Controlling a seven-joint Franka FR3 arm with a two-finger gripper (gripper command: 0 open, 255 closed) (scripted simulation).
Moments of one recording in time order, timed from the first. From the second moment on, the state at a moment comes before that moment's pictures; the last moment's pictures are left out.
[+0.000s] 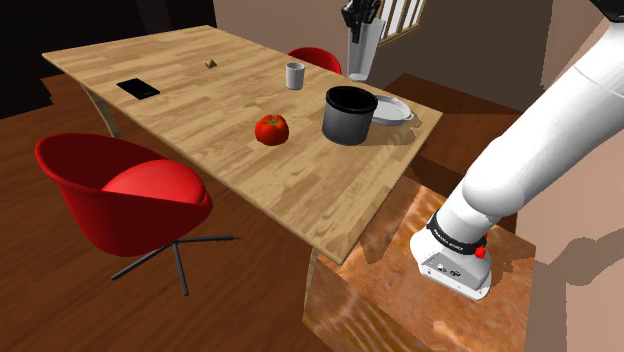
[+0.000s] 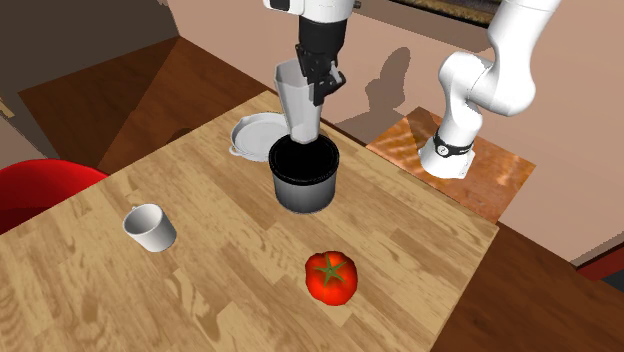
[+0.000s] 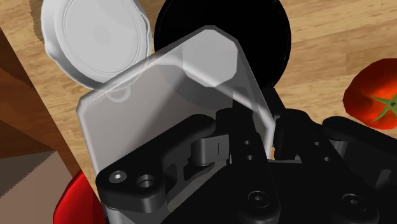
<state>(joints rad) -0.12 -0.15 -0.14 -1.82 -0.15 1.66 -0.03</state>
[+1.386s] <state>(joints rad) -0.12 -0.15 -0.14 -1.99 -0.15 1.82 -0.01</state>
